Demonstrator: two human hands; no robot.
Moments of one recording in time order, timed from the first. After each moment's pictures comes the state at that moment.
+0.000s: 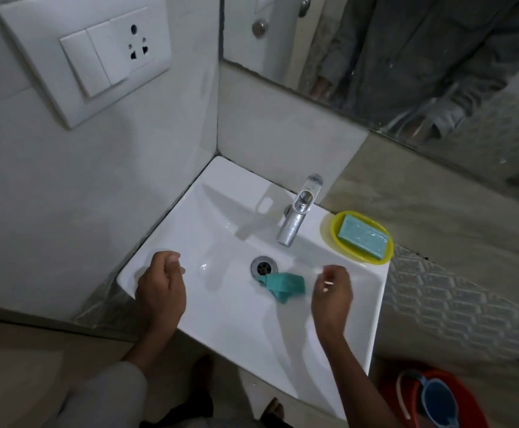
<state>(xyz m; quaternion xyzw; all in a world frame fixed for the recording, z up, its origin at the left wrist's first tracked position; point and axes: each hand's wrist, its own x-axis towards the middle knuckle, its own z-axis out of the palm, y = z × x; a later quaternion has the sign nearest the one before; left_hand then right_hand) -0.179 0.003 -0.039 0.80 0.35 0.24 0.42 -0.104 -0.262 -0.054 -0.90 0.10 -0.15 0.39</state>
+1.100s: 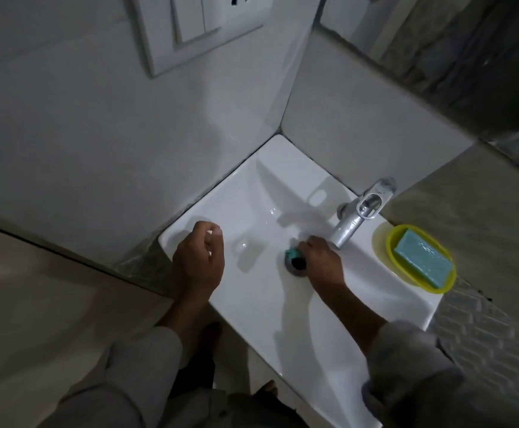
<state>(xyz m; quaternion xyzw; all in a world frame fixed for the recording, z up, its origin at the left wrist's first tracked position) -0.175 0.006 -0.045 0.80 0.36 0.28 0.40 -0.031 -0.199 -0.089 -0.95 -0.30 0.08 -0.01</state>
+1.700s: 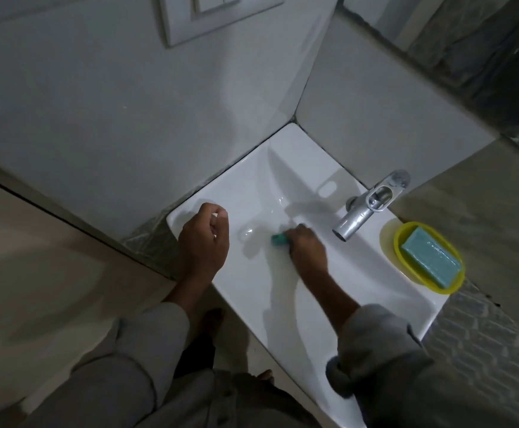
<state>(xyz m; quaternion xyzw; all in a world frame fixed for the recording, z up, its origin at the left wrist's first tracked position) -0.174 0.003 -0.040 0.79 0.37 0.30 0.39 -0.046 -0.164 -0.087 -0.94 -0.32 0.12 0.08</state>
